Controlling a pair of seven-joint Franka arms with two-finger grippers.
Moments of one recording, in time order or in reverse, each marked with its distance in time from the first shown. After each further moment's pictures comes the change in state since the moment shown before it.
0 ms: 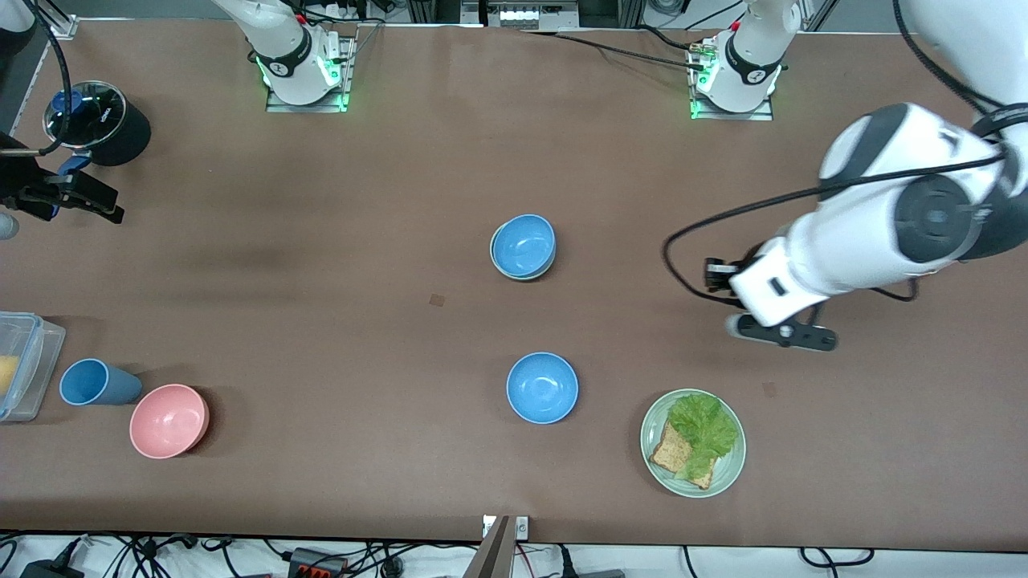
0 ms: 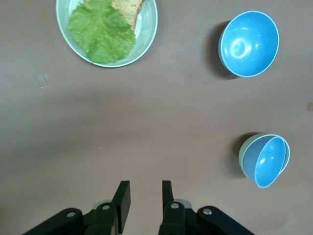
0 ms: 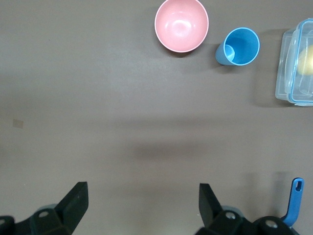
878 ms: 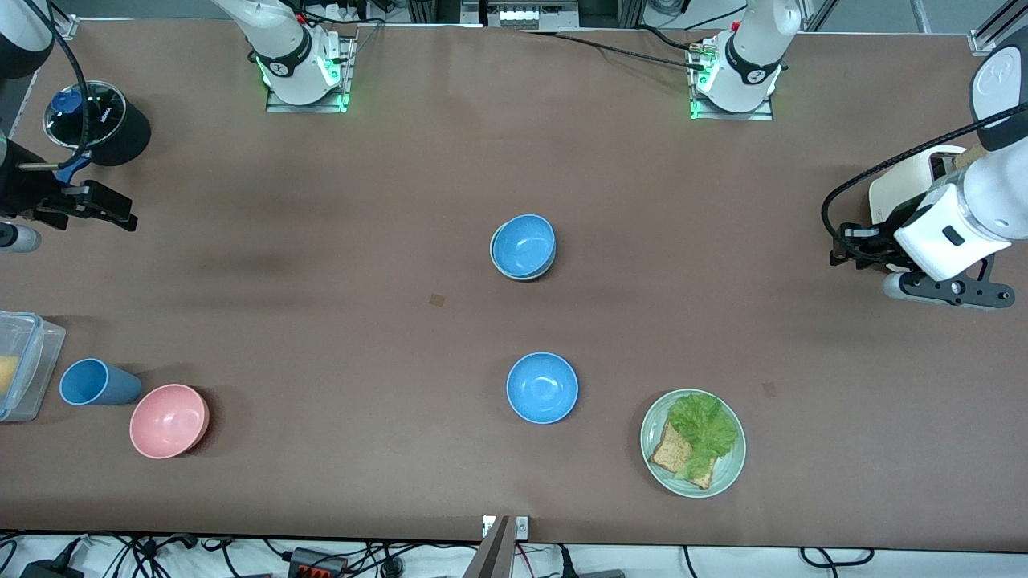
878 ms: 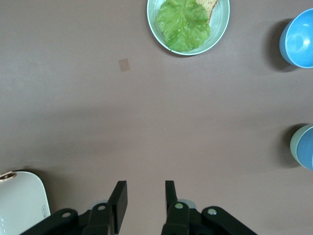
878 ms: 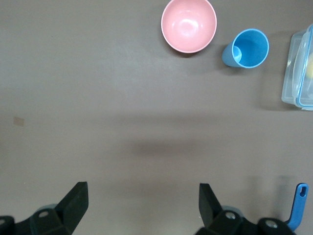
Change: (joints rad) left arm -0.256 -0.338 0.641 -0.251 -0.221 0.045 0.294; right arm 0.009 0.027 0.012 0.024 0.000 0.001 -0.005
